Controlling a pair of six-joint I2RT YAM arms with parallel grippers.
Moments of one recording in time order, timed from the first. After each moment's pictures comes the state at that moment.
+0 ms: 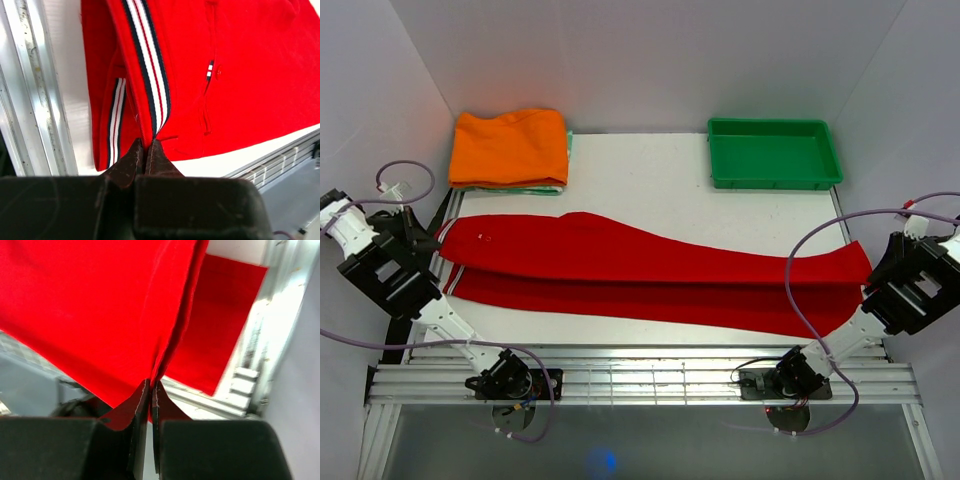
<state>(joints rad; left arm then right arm) 0.88 2.09 1.90 -1.42 0.74 0.79 -0.94 1.87 1.66 -1.59 -0.51 -0.93</state>
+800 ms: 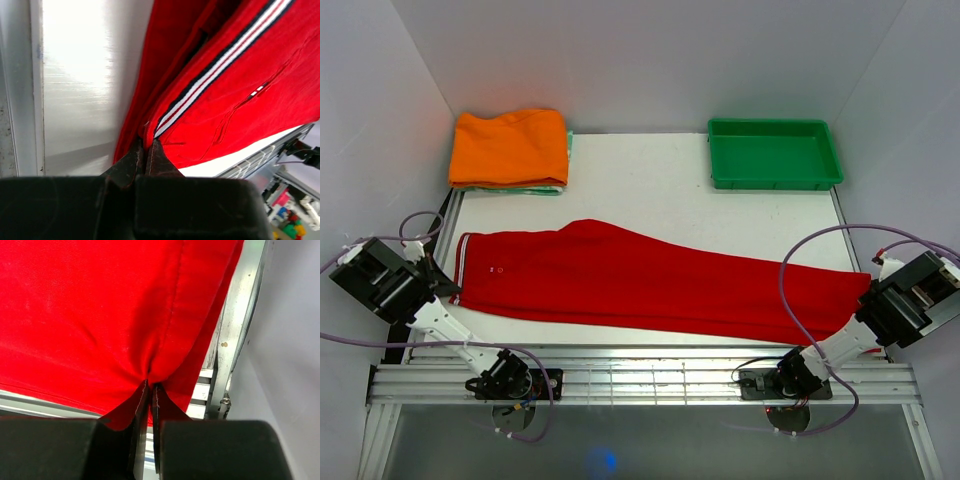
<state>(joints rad) 0.97 2.09 1.42 -1.15 0.61 0.71 -1.02 1.77 1.09 -0.95 -0.24 -1.04</state>
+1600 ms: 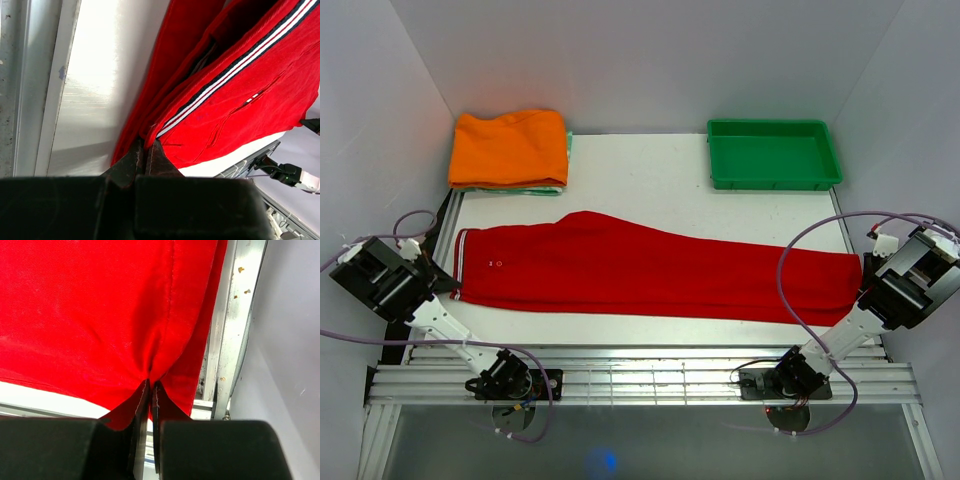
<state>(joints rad) 0.96 2.13 1.46 -1.13 0.65 0.53 -0.84 1.87 1.29 -1.03 -0.25 -0.79</state>
